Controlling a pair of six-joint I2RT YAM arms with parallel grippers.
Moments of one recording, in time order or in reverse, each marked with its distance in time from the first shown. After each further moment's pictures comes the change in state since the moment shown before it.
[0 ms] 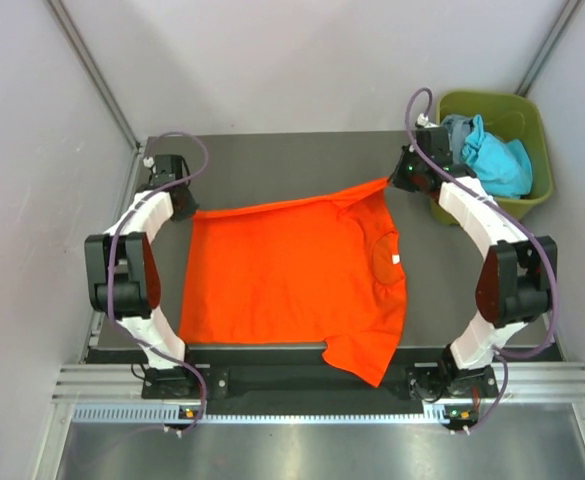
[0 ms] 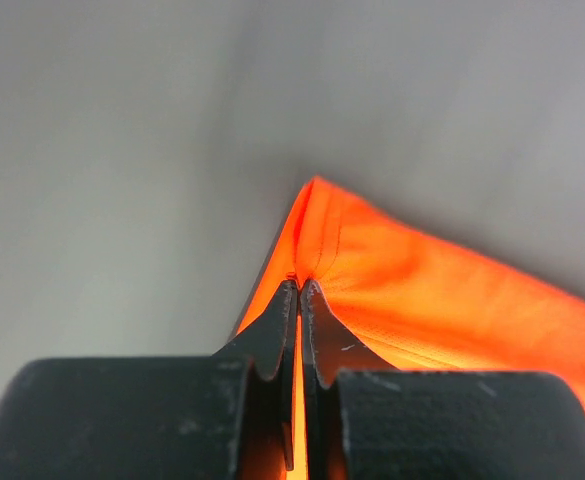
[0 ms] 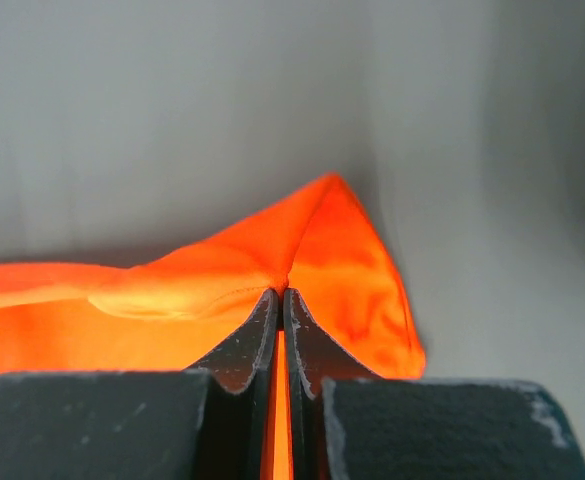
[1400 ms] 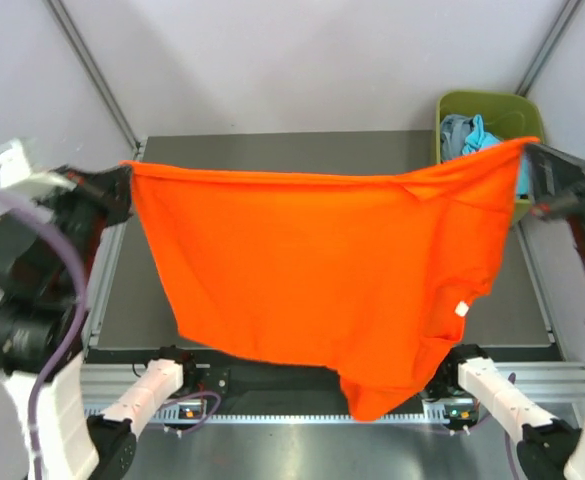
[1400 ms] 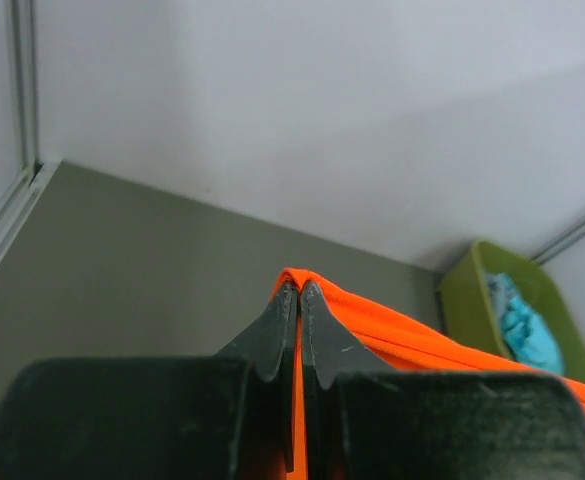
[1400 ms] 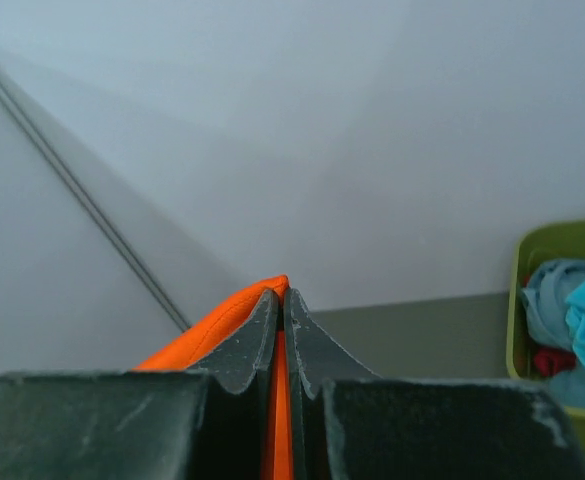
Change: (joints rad) left arm -0.201 -0.957 0.497 -0.437 0.039 -0.064; right arm -0.001 -0.932 0.437 -0.309 0.053 -0.013
